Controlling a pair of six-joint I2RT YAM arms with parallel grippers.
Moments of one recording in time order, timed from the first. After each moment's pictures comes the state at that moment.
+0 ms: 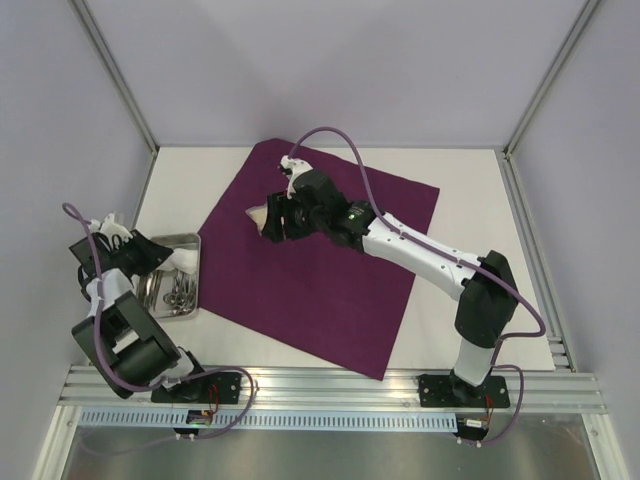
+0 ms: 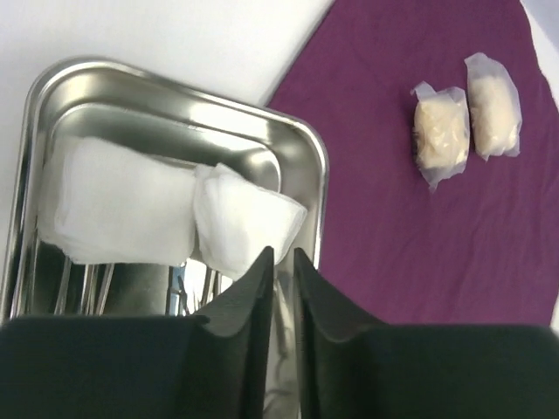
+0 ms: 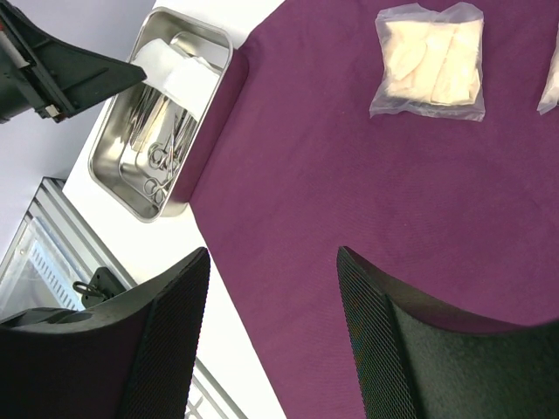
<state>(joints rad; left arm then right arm) 0.71 1.35 0.68 -0.14 0.78 -0.14 0.89 1.79 1.61 -0.37 -0.06 0.51</state>
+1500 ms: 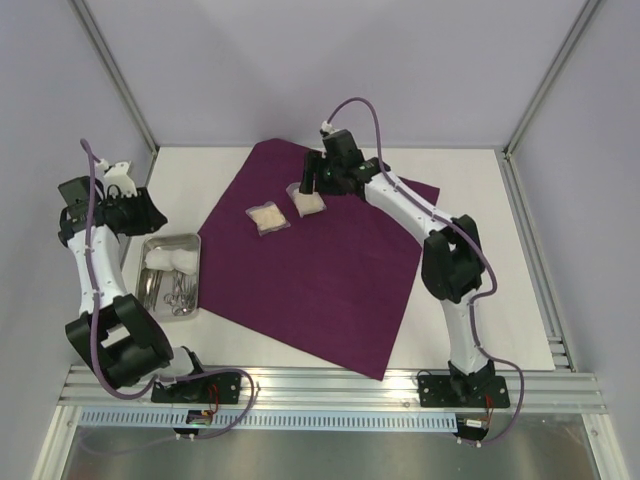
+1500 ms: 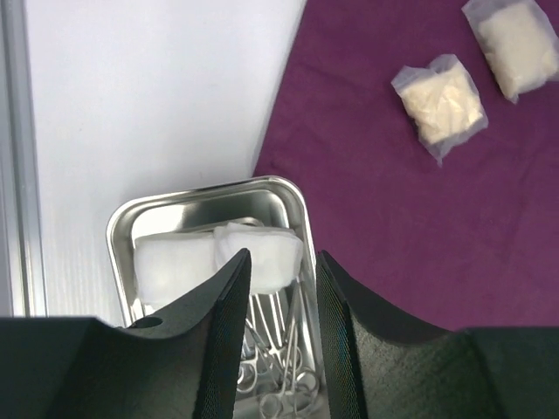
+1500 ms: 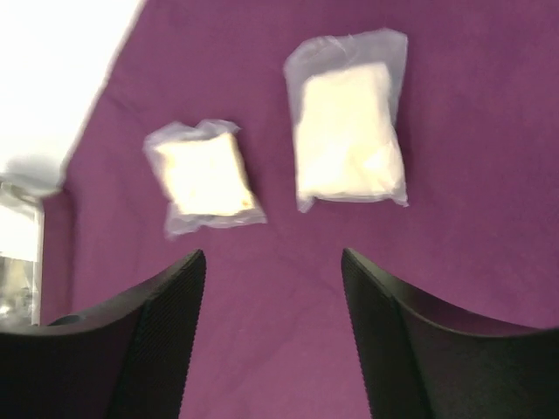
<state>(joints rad) 0.54 1.37 1.18 -0.63 0.62 0.25 0.59 2.10 1.91 -0.48 -0.08 0.51</state>
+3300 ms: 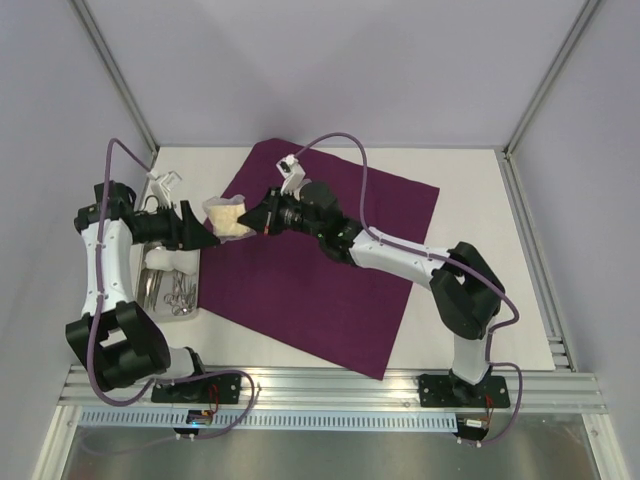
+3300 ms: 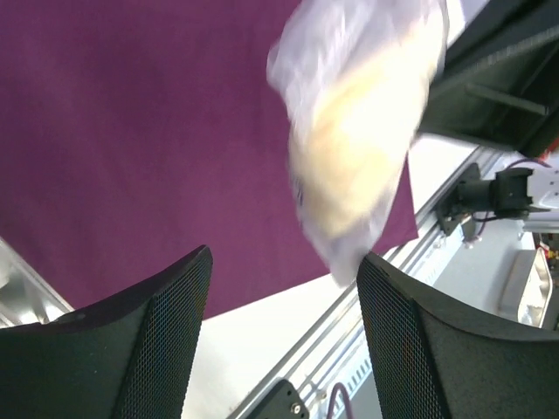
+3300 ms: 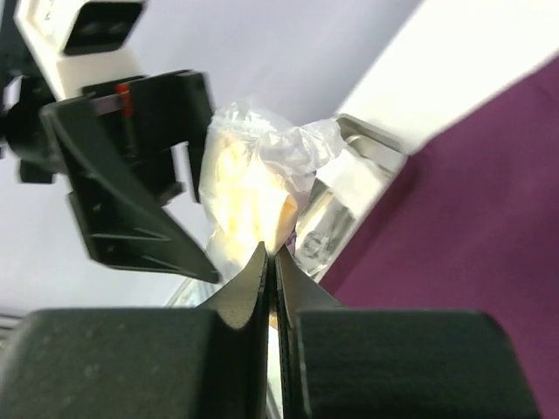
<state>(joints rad) 0.39 1.37 1.24 -1.16 1.03 0.45 0.86 1.90 1.41 0.38 -0.26 0.80</state>
